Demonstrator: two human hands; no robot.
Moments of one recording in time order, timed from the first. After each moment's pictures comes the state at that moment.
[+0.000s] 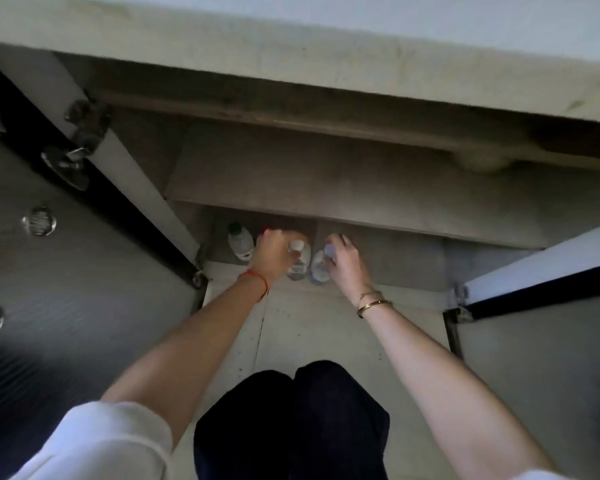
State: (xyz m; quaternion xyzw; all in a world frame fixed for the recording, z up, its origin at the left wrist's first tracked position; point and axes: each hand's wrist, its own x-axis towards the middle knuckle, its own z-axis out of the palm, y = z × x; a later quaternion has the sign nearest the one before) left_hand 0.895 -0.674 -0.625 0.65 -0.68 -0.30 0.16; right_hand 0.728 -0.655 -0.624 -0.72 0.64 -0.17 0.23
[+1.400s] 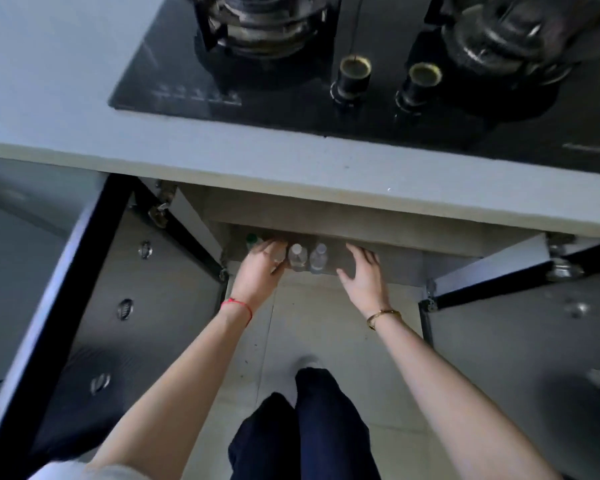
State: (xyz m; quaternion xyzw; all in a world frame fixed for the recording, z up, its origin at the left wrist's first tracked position) left_hand 0.924 -0.595 -0.444 0.66 -0.67 -0.28 0.19; right_hand 0.698 -0.592 -0.453 -0.65 0.69 -0.15 0.26
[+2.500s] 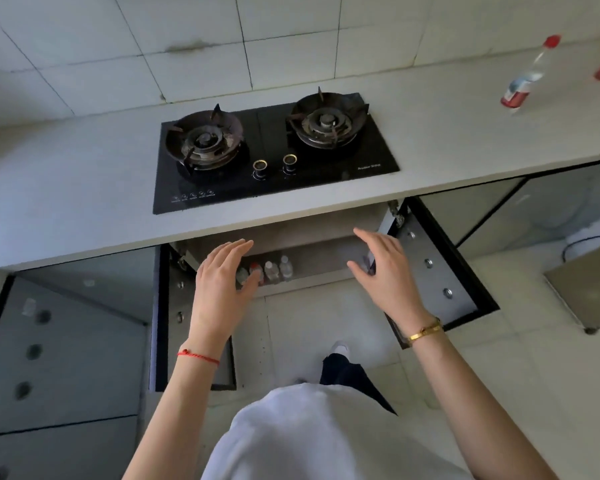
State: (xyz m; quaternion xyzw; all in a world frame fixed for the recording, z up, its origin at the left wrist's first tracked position) left_hand 0.926 -0.382 -0.044 0.56 -0.77 -0.16 0.26; right_hand 0.649 -0.337 -0.057 -0.64 0.69 -0.30 0.12
